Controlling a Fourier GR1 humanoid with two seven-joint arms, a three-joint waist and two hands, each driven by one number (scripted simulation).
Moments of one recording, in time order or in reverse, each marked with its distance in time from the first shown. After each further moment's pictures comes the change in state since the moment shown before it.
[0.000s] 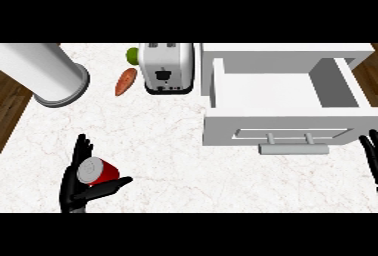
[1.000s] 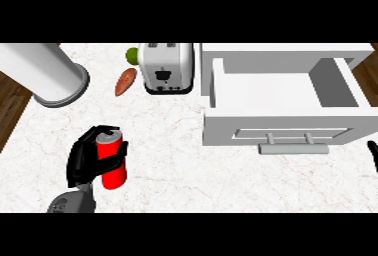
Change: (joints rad) left arm -0.138 0.009 -0.025 -0.022 0.079 -0.070 0.058; right arm 0.033 0.013 -0.013 -0.055 -0.032 0.008 0.023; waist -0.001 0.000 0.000
